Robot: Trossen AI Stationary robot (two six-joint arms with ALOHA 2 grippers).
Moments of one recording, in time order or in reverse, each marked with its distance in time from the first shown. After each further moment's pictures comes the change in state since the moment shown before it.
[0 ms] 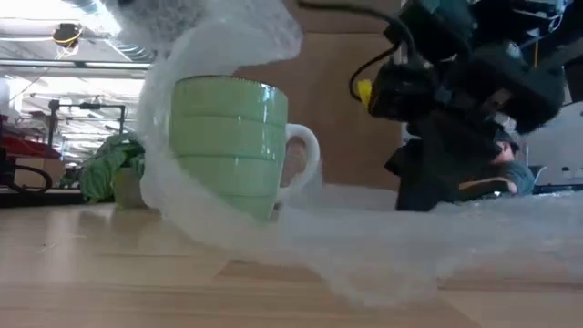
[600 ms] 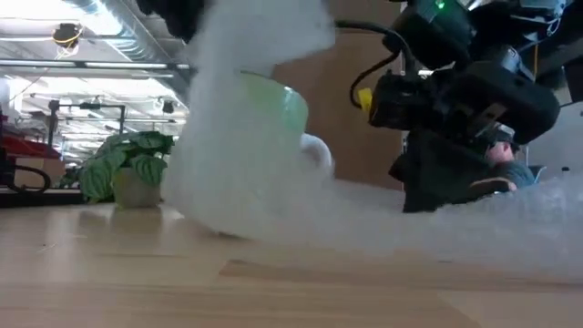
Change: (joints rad) left arm 0.112 0.081 0.000 0.140 0.124 0.022; right arm 0.001 0.012 0.000 -0.007 -0.005 0.005
